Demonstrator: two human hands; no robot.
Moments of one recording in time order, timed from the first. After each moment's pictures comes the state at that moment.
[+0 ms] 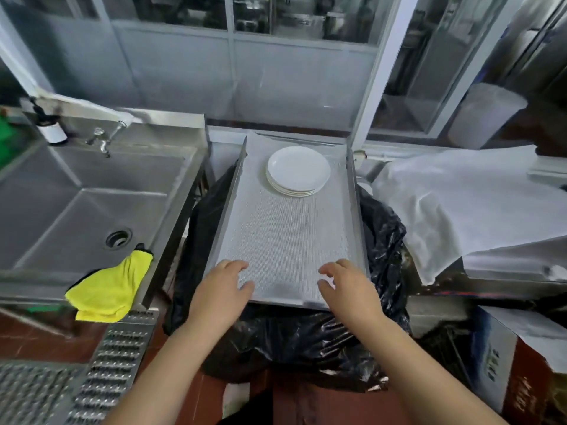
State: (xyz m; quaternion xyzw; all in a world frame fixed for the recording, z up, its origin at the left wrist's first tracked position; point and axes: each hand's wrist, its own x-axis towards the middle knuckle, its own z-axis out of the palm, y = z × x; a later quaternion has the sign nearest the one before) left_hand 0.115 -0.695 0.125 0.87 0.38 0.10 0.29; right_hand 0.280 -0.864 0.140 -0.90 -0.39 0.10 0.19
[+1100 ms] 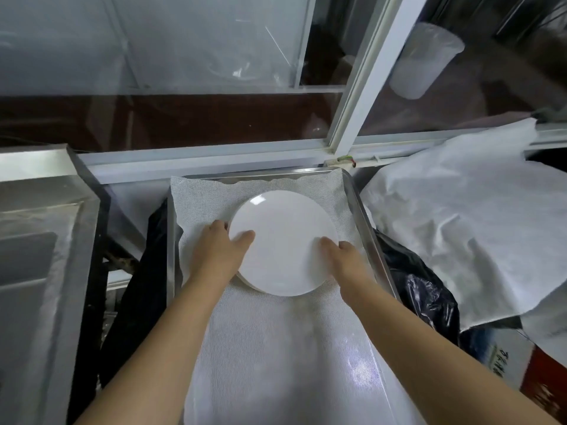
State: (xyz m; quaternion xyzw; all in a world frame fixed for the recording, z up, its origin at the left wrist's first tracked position) left_hand 0.472 -0.403 0.060 0.84 0.38 0.02 0.39; right_hand 0.559 -0.598 0.066 -0.84 0.11 0.24 0.48
